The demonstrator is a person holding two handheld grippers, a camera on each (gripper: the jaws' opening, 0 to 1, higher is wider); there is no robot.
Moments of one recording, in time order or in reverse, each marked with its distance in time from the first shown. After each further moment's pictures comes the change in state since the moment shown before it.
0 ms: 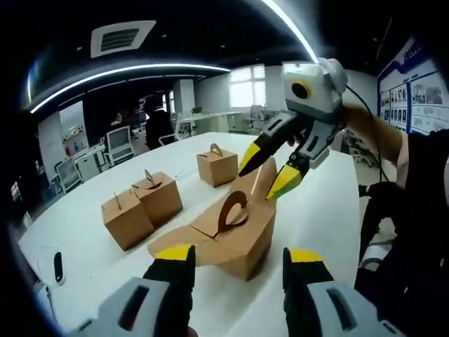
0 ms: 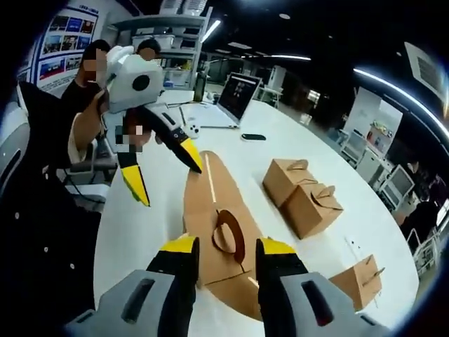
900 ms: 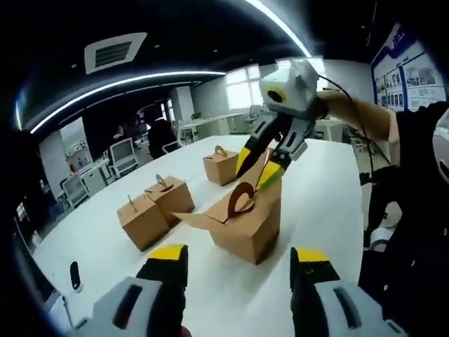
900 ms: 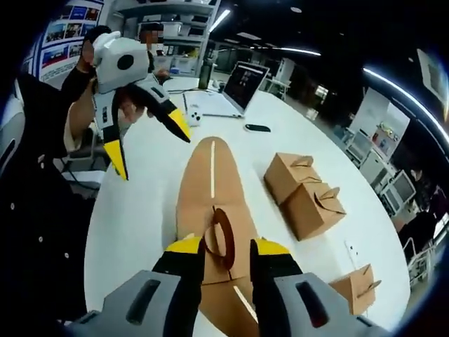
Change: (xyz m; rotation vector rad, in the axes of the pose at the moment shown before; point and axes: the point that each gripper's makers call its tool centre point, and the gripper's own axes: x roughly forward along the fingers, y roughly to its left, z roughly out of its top) left arm -0.023 0.012 -0.021 0.125 0.009 0.024; right arm 0.019 -0.009 0.000 -0.060 0.078 0.028
